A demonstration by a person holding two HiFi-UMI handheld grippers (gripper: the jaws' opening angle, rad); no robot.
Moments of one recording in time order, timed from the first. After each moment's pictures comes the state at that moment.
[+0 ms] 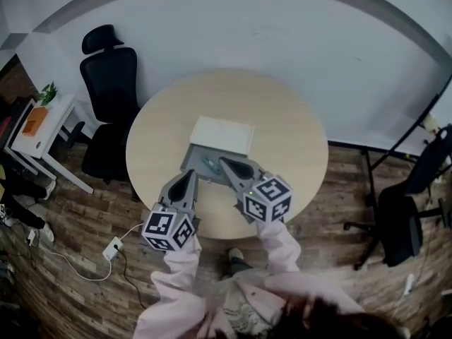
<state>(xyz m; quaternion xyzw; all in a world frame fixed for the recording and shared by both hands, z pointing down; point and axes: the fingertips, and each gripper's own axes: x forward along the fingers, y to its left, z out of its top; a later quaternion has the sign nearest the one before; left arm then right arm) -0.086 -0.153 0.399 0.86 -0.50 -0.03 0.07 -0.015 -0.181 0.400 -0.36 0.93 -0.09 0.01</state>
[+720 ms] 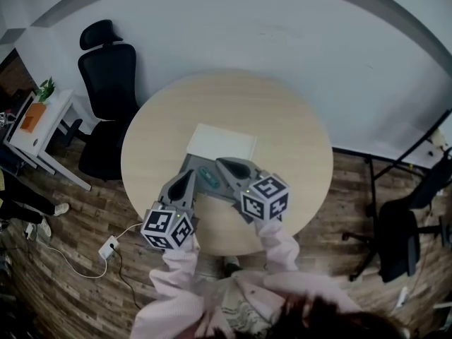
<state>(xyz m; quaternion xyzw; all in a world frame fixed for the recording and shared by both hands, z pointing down) -0.077 -0.223 0.416 0.85 -0.51 -0.02 0.09 -0.015 -0.252 0.418 -0.32 0.94 -0.12 -0.01</state>
